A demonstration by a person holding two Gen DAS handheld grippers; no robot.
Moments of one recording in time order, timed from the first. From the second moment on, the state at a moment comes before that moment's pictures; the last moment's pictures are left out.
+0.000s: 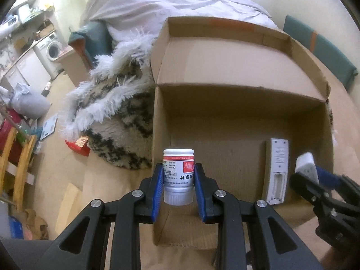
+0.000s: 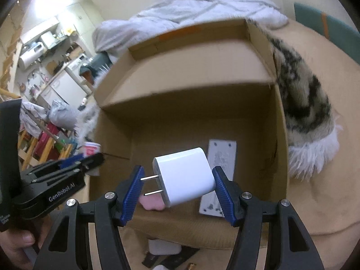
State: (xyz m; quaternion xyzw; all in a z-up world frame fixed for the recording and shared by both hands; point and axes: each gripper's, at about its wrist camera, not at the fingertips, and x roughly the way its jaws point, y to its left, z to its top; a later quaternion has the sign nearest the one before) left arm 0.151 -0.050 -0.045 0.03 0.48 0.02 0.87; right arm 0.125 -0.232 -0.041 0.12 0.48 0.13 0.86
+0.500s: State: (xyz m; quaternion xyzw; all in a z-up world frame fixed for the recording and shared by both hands) left arm 0.152 -0.059 -0.077 0.02 0.50 -0.03 0.86; right arm 0.144 -0.229 -0.082 0.15 0.54 0.12 0.82
